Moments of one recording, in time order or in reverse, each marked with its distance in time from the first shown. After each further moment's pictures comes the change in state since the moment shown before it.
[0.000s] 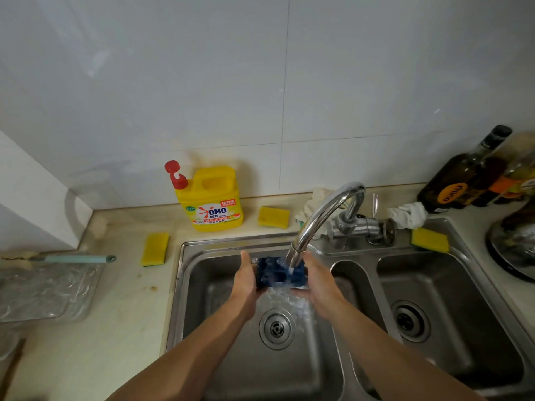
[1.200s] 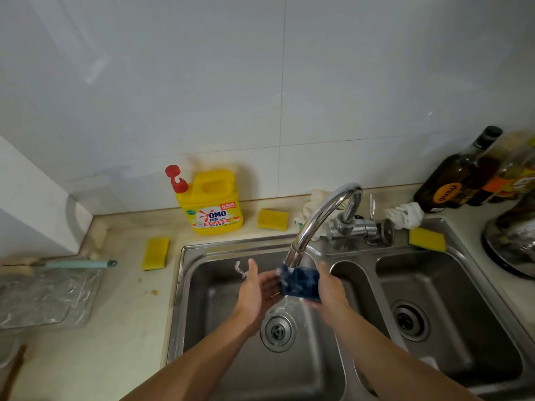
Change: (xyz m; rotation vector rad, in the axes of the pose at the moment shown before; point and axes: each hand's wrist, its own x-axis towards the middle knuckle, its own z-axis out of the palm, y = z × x) left_hand -0.020 -0.021 -0.005 0.049 -0.165 0.069; right_hand -0.008 0.009 -0.007 0.109 0.174 0.123
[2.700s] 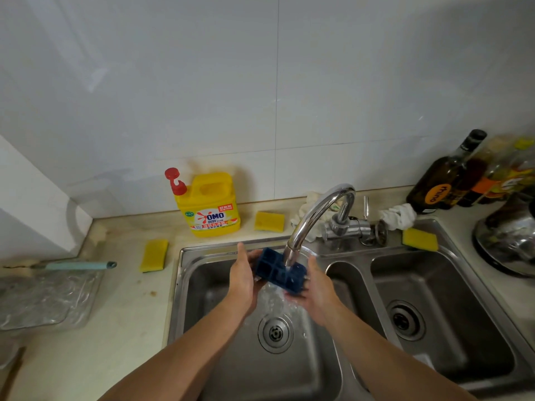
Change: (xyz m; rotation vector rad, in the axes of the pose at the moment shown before) left_hand 0.008 0.034 0.007 -0.130 0.154 0.098; right_hand -0.028 -0.003 0.005 0.086 -0.205 -0.034
